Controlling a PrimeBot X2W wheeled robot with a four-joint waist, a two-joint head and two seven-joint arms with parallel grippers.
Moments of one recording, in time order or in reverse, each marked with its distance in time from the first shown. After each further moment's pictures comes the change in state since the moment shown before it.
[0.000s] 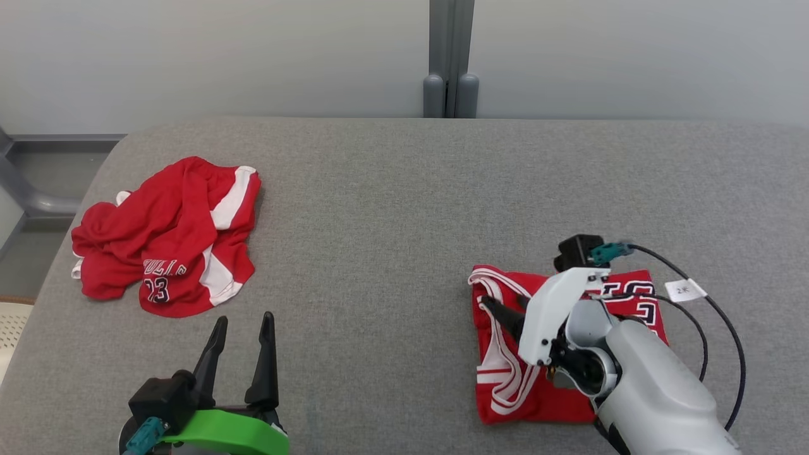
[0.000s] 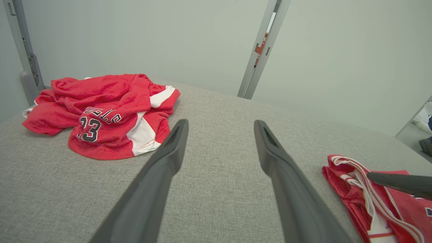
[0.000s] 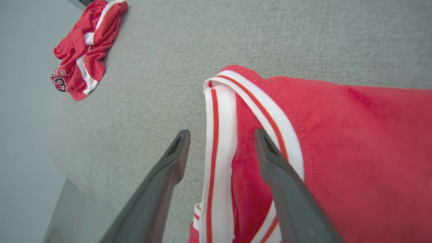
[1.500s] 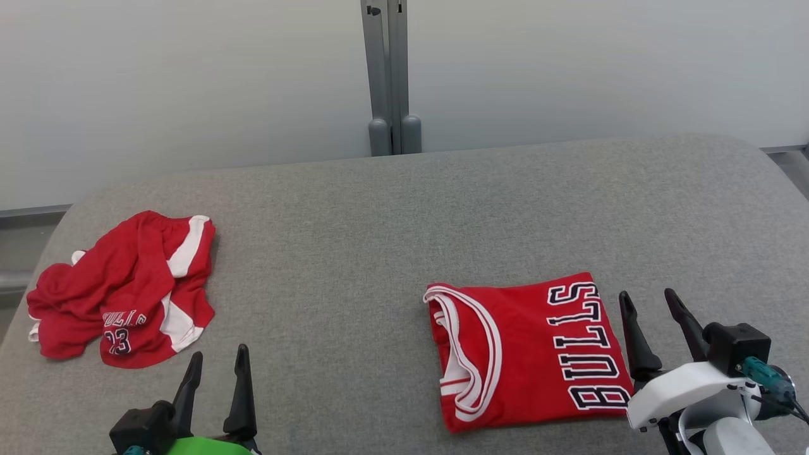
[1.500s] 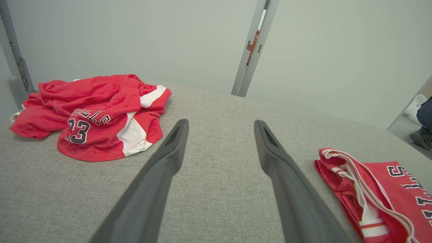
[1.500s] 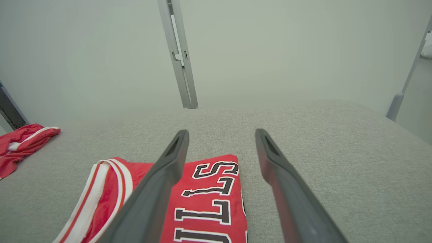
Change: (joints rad) left arm 0.061 -0.001 0.076 0.035 0.014 0.000 0.000; right arm 0.398 -0.089 -0.277 -0.338 -0.368 0.000 -0.657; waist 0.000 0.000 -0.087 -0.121
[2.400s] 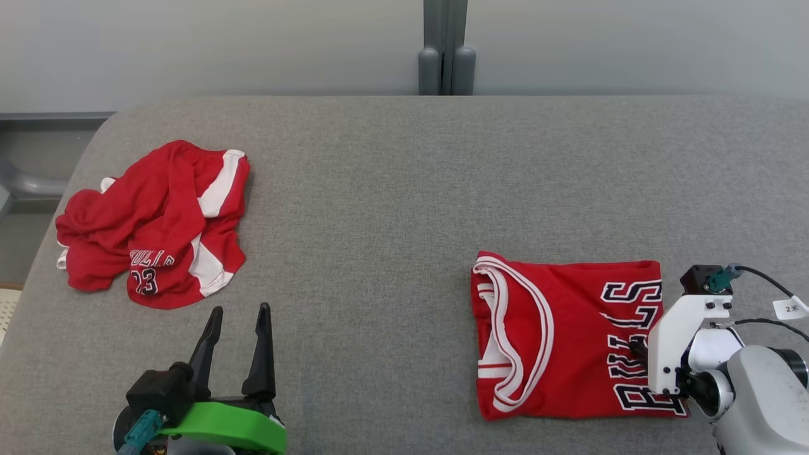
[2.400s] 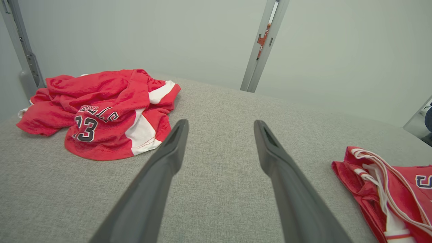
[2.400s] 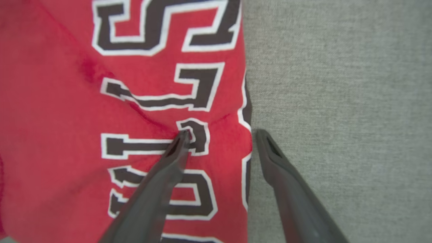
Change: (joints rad) left arm -0.074 -0.001 -0.061 -0.043 0.017 0.000 0.000; right arm -0.253 -0.073 -0.023 0.272 0.033 0.000 0.885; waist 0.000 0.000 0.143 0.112
